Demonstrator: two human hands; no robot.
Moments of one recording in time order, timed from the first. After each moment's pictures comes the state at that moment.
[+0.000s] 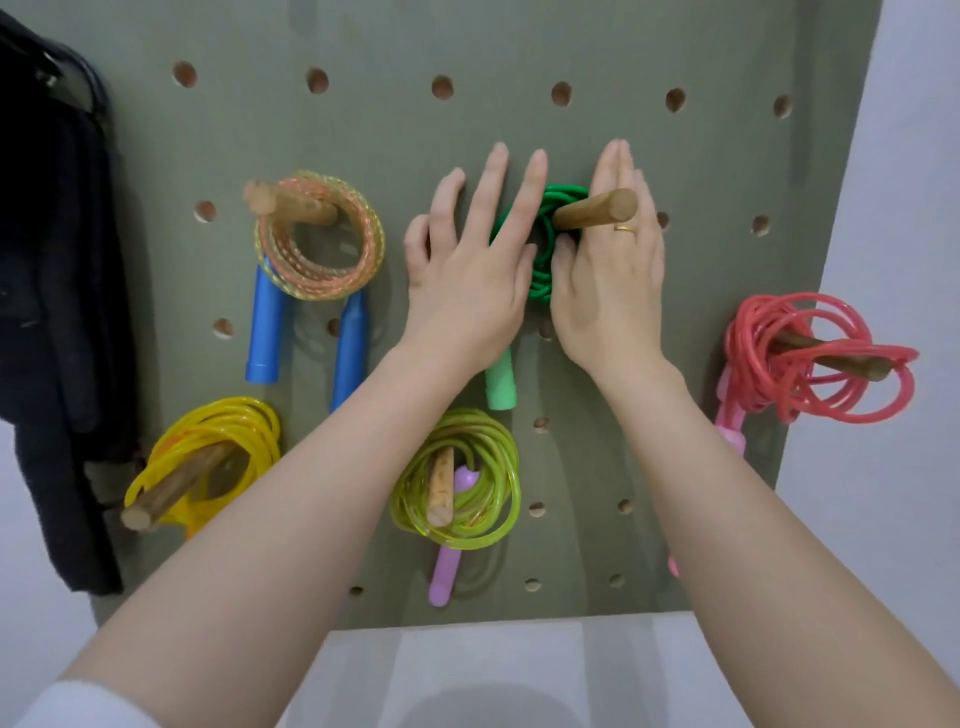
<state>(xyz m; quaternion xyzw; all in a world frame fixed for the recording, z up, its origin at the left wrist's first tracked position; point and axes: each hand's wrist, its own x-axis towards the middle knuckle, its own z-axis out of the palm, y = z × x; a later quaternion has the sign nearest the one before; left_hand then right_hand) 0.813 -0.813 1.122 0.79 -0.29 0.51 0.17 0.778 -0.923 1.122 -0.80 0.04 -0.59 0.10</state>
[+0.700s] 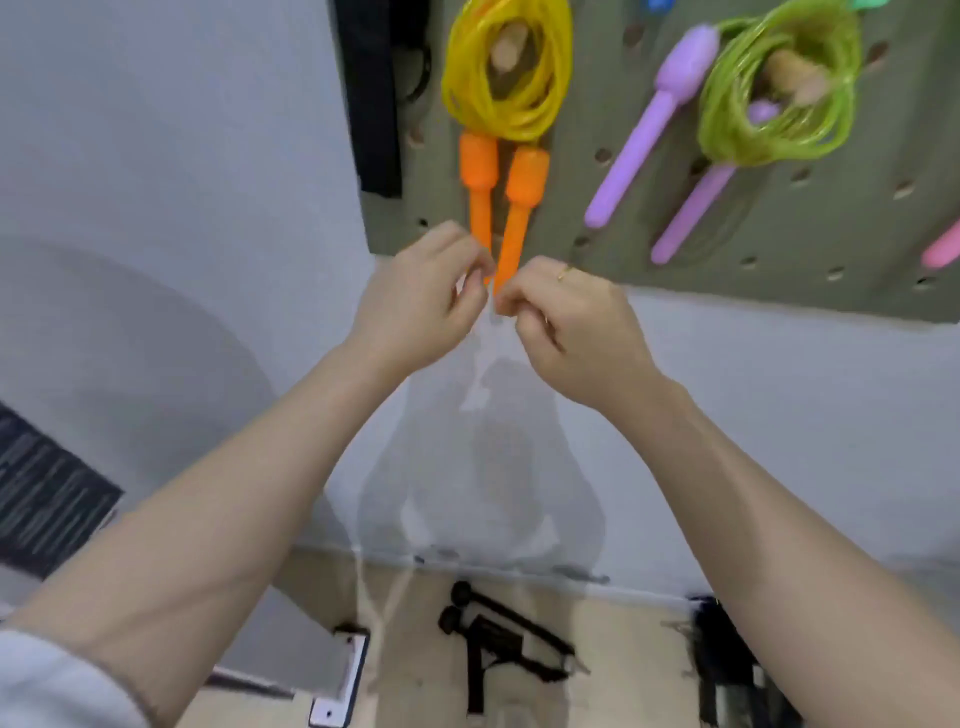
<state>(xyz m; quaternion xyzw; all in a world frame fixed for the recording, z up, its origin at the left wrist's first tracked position) 0.754 -0.562 0.894 0.85 -0.32 0.27 0.30 0.701 -0.716 0.897 -0.88 -0.26 -0.33 0.23</state>
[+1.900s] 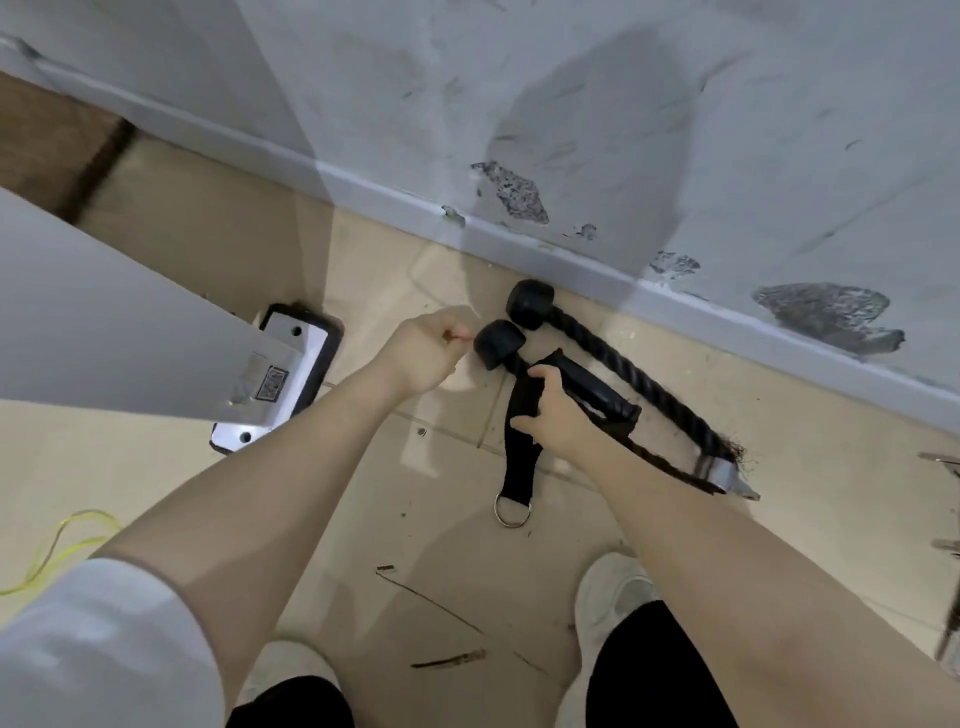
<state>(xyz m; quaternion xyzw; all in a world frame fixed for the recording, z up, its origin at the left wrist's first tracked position) 0.707 -0.519 0.016 0.86 0.10 -0.27 0.42 0.670 -0.698 -0.059 -0.84 0.09 0.38 0.38</state>
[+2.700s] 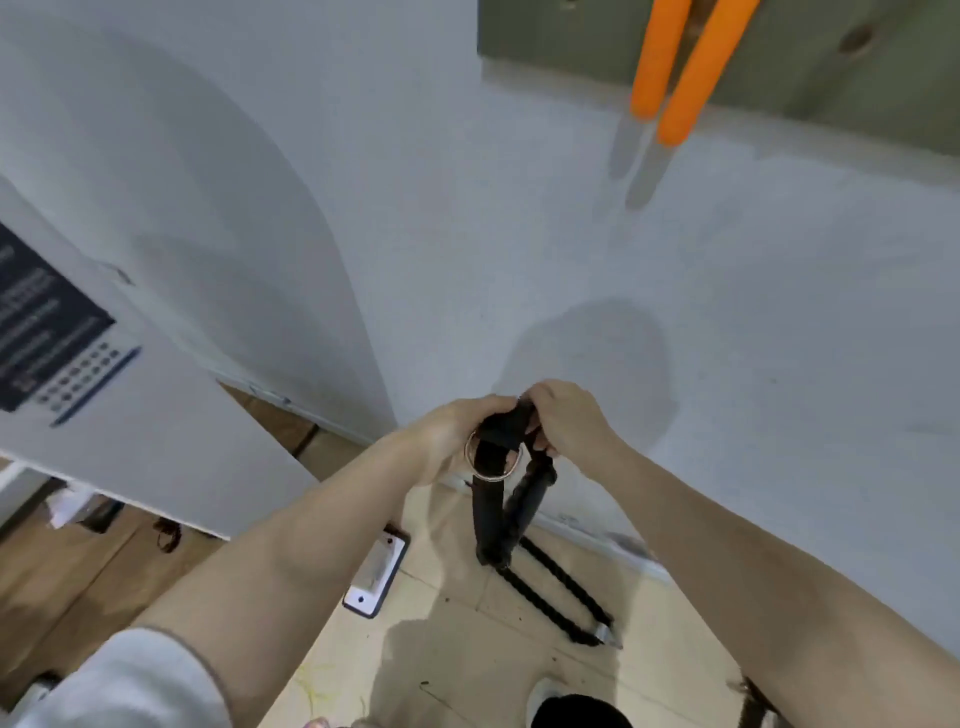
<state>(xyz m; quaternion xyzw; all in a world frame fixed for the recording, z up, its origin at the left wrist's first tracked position) 0.722 -0.531 0.661 0.62 0.14 -0.35 0.69 0.749 -0.673 0.647 -0.86 0.06 0.20 0.47</state>
